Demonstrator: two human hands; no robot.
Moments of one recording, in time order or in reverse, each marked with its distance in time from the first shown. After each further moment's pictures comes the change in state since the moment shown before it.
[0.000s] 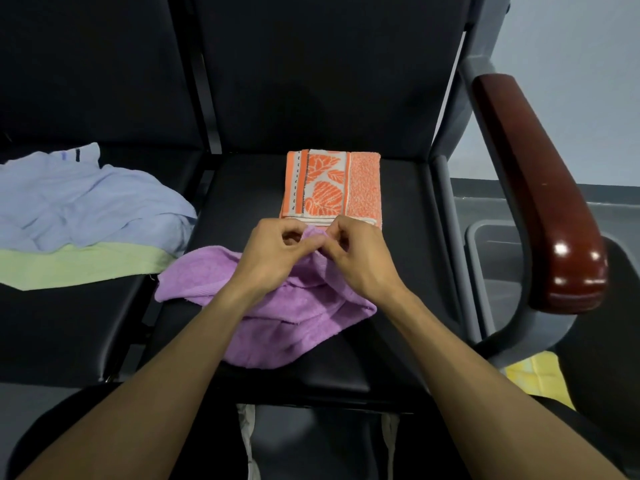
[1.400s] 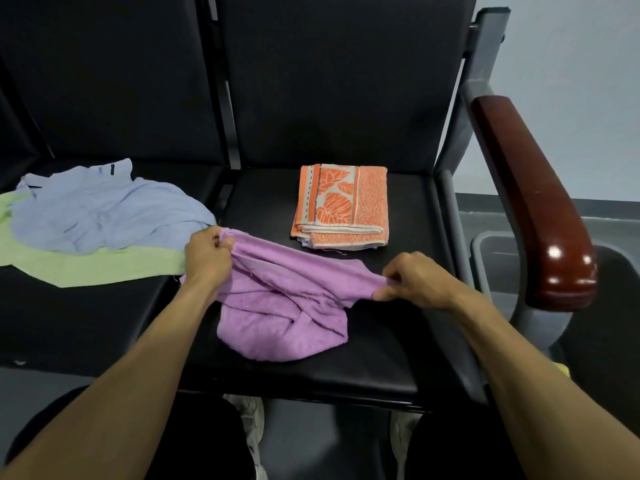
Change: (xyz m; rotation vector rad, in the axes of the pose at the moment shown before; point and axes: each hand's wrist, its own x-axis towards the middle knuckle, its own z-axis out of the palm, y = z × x) left_hand -0.004 -0.053 -0.080 0.306 0.526 -0.257; right_hand -0.013 0.058 -0.062 -0.480 -0.491 0.038
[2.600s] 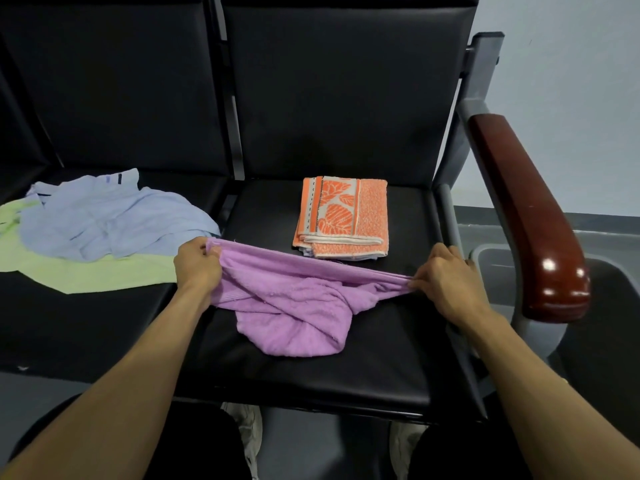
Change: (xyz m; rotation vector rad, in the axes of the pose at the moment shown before) left_hand 0.013 -0.015 -0.004 -0.050 0.117 -0.106; right_hand -0.022 0.017 -0.003 -0.315 0.398 0.245
